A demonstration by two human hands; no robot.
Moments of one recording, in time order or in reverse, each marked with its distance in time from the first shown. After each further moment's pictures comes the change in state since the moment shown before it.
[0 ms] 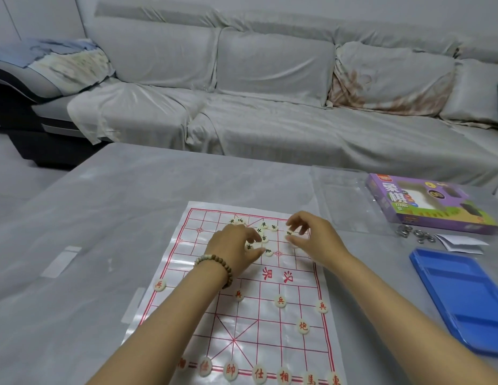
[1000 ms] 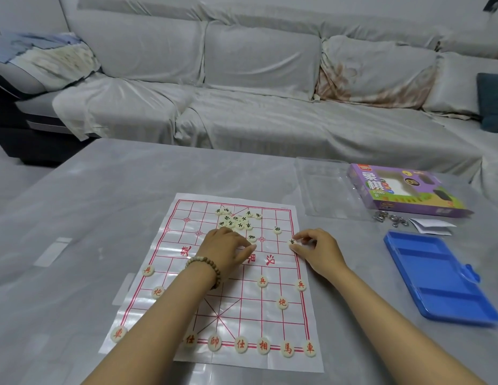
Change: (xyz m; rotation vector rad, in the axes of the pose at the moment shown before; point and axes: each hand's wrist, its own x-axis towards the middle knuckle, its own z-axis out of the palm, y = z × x) left_hand -0.015 0.005 0.024 0.201 -0.176 0.063; right_hand -0.045 0.048 0.006 0.079 0.073 0.281
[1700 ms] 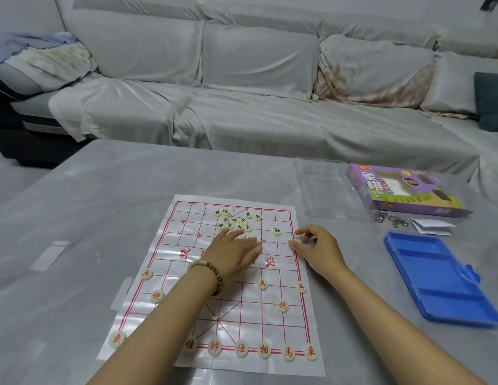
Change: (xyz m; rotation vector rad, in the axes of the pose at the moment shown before) left_hand -0.003 0.008 -0.004 0.024 -0.059 0.140; right_hand 0.005 -0.006 0.003 0.062 0.058 0.026
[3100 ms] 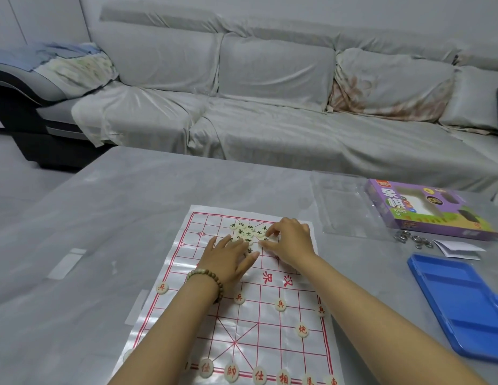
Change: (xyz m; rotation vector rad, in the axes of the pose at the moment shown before) left_hand -0.003 -0.033 -0.006 -0.049 -0.031 -0.248; right_hand 0.038 -0.074 0.055 -0.427 -0.062 -0.325
